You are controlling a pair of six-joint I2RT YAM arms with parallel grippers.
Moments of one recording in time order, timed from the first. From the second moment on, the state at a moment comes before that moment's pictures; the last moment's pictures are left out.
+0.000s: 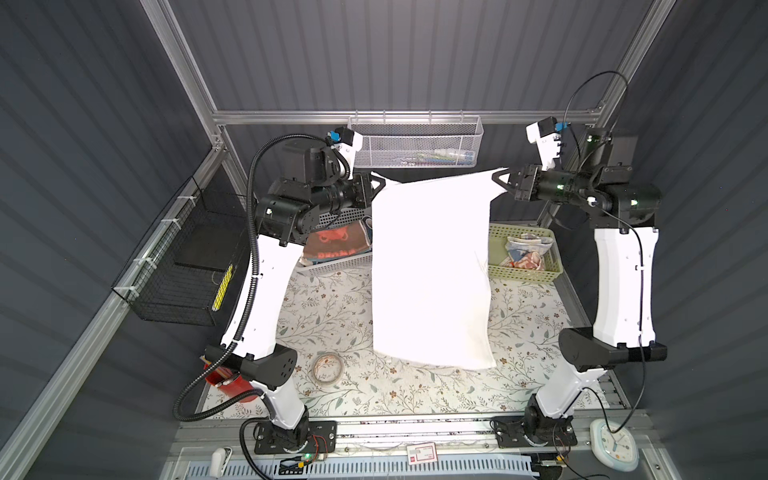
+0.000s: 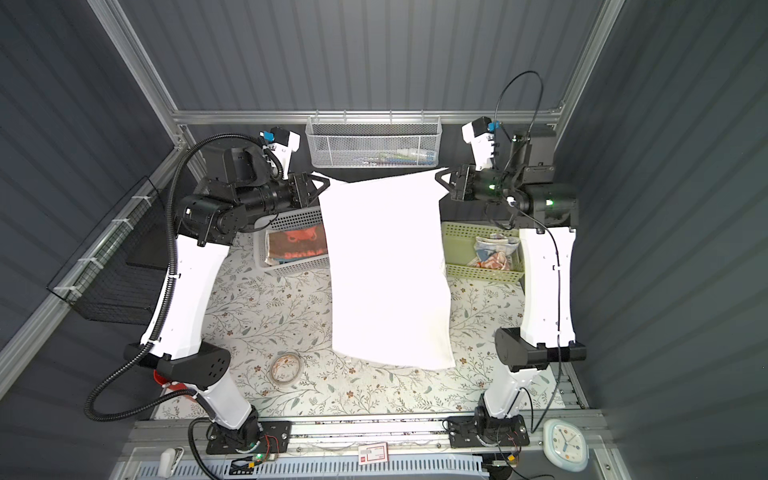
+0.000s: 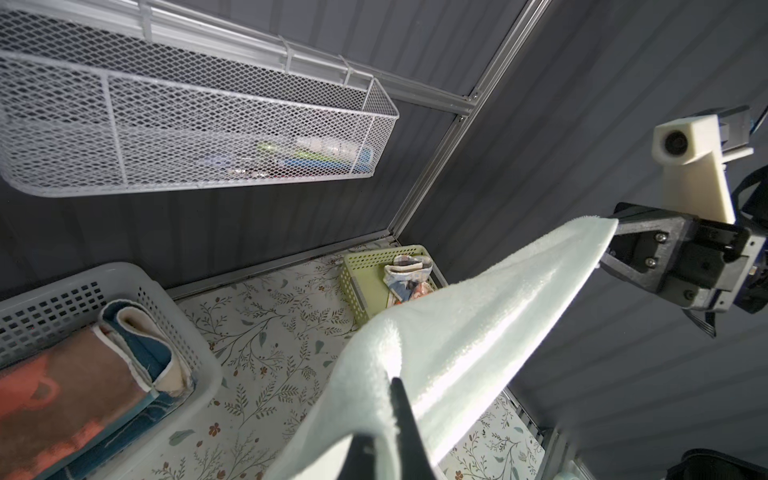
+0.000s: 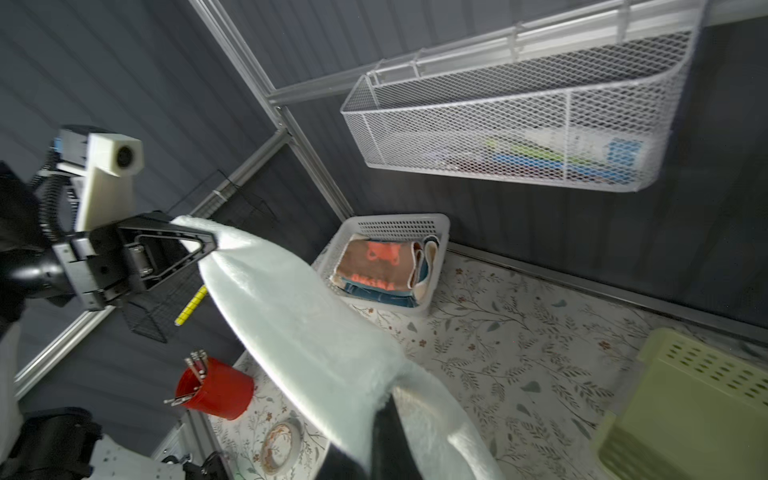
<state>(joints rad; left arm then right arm) -0.39 1.72 2.38 -0.91 0.46 -0.31 0.07 1.75 2.58 -1.15 -0.78 0.20</state>
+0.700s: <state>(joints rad) -0.42 1.42 2.43 -0.77 0.69 -0.41 0.06 1.35 2.53 -1.02 -0.95 0.29</state>
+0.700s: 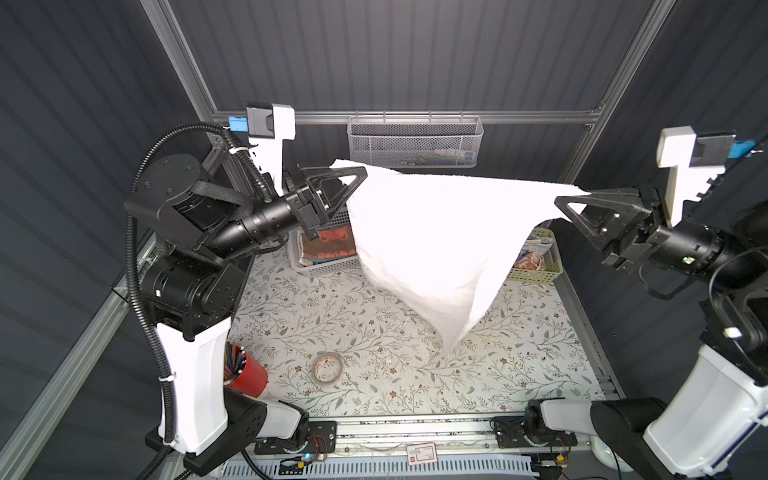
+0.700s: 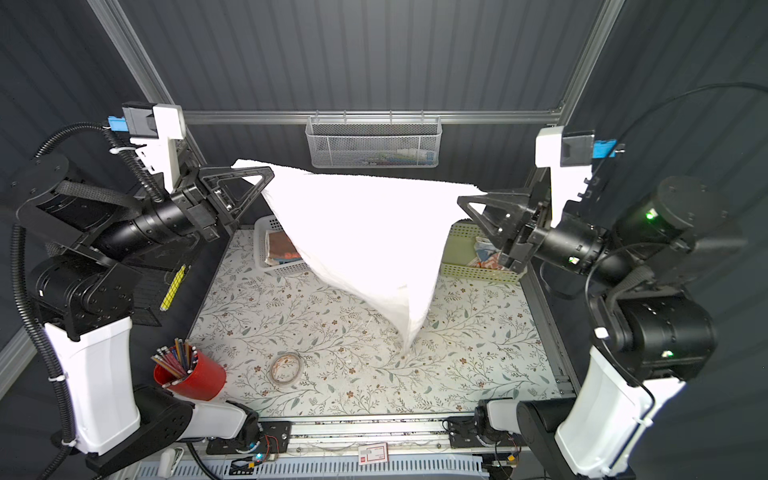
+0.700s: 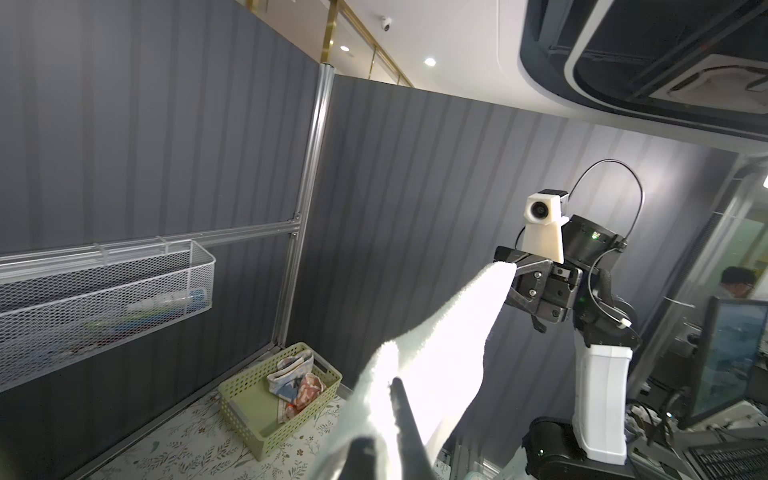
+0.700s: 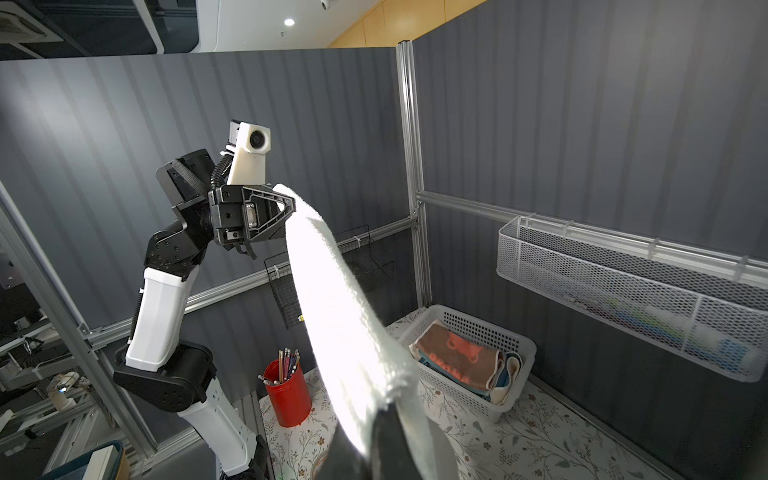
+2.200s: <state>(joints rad) -0.34 1.81 1.32 -0.44 0.51 -0.40 0.23 1.97 1.88 -1.04 -0.29 -0.23</state>
